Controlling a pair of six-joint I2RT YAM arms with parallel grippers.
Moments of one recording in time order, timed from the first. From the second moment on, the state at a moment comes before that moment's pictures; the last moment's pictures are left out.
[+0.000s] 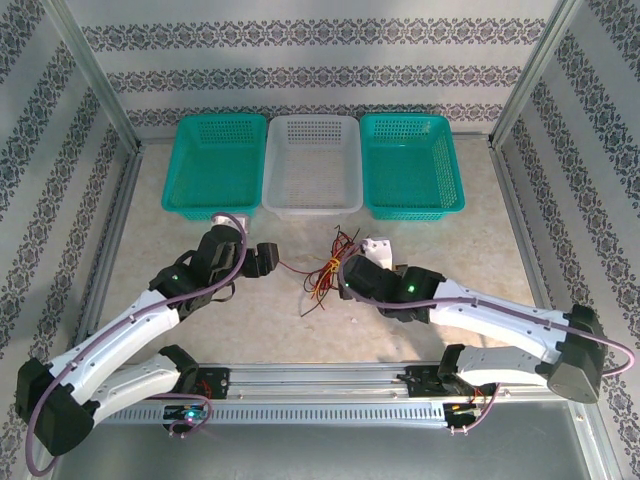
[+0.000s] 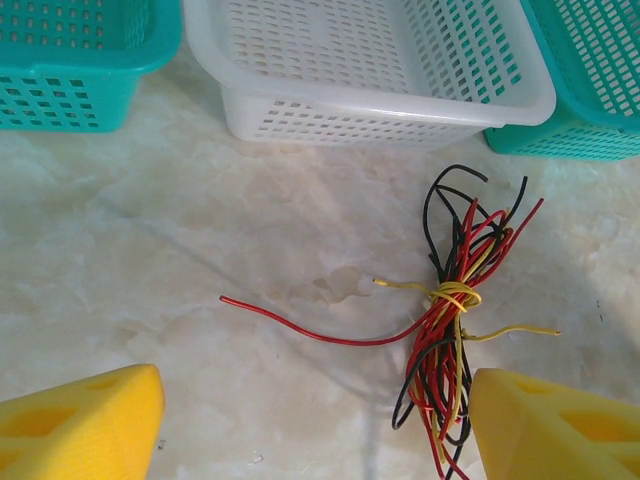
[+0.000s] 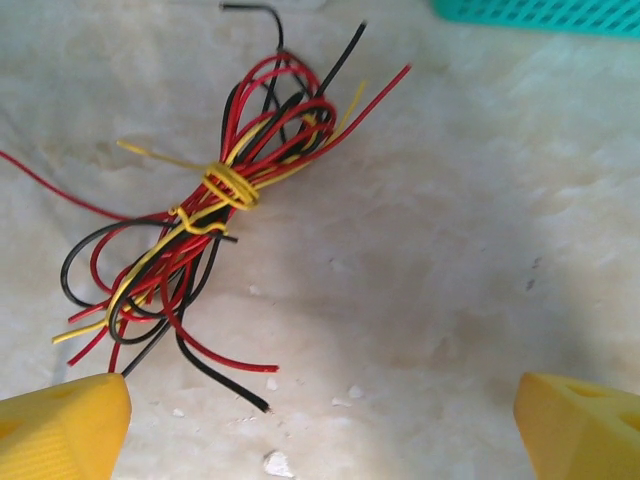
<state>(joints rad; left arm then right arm) -0.60 0.95 0.74 -0.45 -0.13 -0.55 1.03 1.17 0.88 -0.81 0.47 0.84</state>
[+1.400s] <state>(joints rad) -0.67 0.98 0.73 -0.36 -0.12 -0.61 0.84 1.71 0.97 -0.45 -0.01 0.91</state>
